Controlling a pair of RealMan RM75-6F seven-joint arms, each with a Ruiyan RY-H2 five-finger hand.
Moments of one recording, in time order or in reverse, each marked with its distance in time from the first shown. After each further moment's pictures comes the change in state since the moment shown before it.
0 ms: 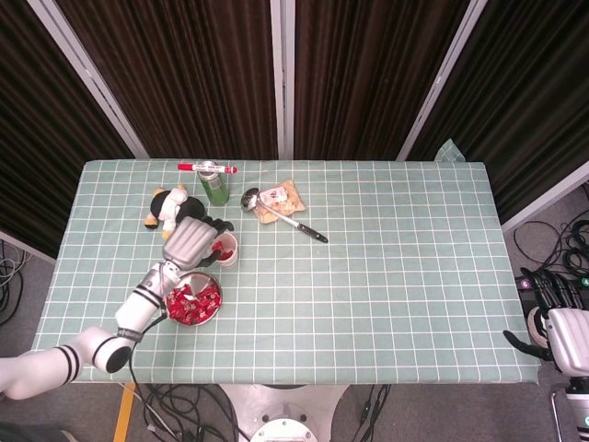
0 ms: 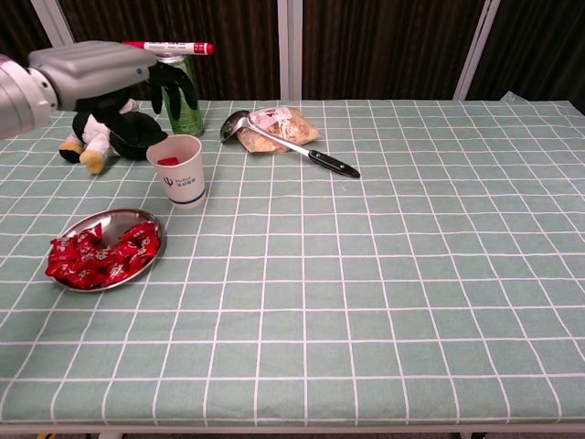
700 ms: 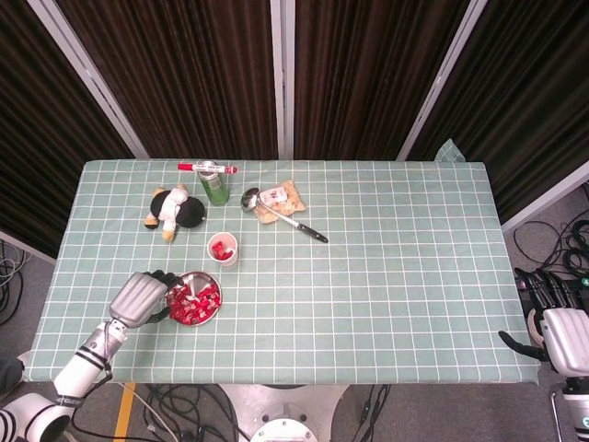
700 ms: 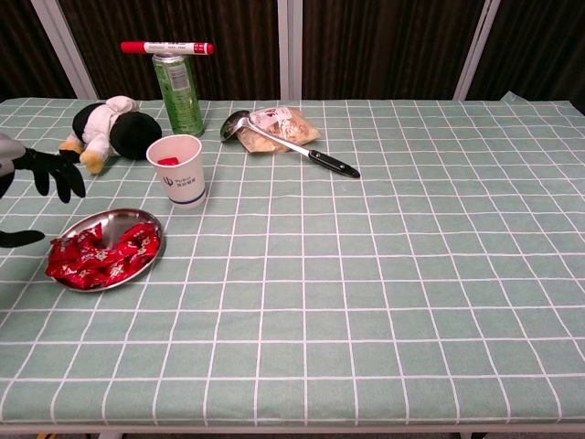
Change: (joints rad) left arm 0.261 0.109 0.240 -0.081 0.195 0.181 -0.019; right arm 0.003 0.003 -0.009 -0.006 -0.028 0.010 0.005
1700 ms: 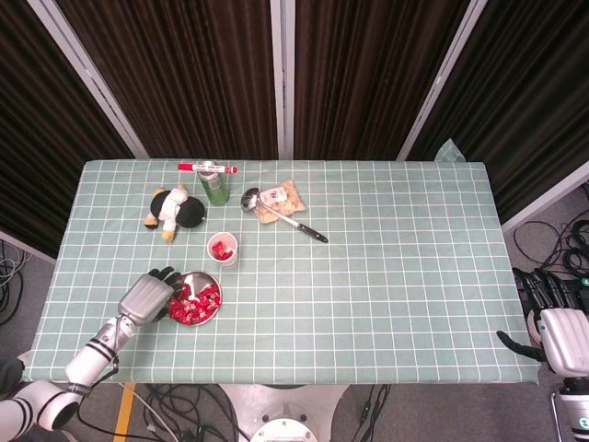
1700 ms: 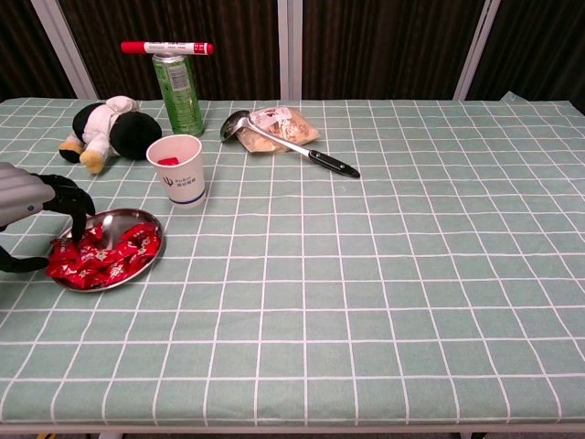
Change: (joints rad) left arm -0.023 -0.098 -0.009 0.197 0.020 -0.131 0.017; right arm 0.000 0.006 0.002 -0.039 0.008 -0.001 -0.049
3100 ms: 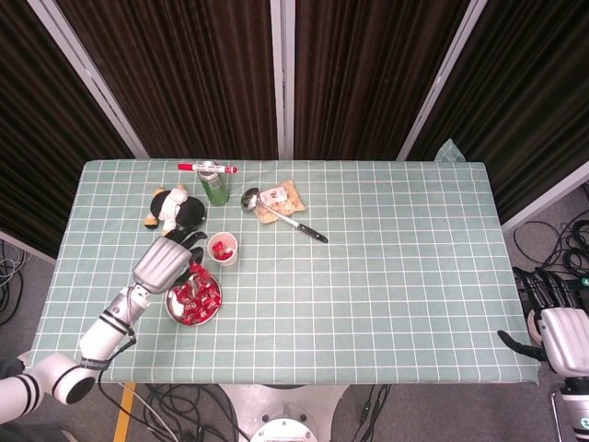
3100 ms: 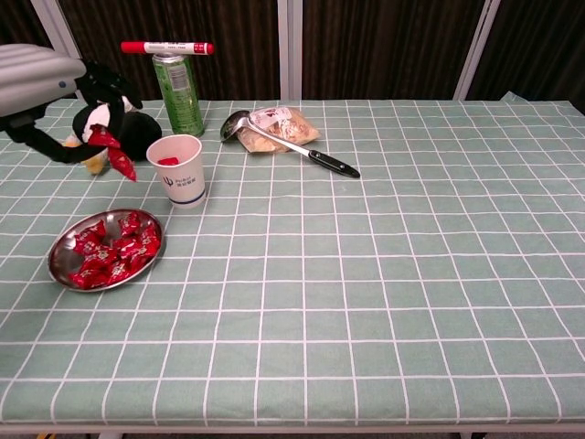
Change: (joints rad) left arm -0.106 0.086 -0.181 -0.191 -0.010 0.046 -0.037; right arm 0.000 0.010 0.000 -0.005 -0.008 0.007 -0.002
